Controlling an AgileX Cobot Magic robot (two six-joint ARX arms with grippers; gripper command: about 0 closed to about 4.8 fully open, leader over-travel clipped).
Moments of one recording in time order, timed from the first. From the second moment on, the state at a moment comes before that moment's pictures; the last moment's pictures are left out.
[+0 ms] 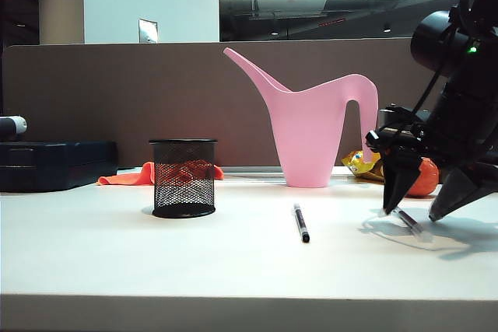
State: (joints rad) left arm -0.07 0.01 0.01 -0.07 0.56 -0.02; right arm 0.24 1.67 0.94 -0.27 -0.12 0.16
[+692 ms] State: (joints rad) left arm -0.07 0.01 0.01 -0.08 0.56 -0.02; right arm 0.26 1.73 0.96 -0.21 -0.10 0.15
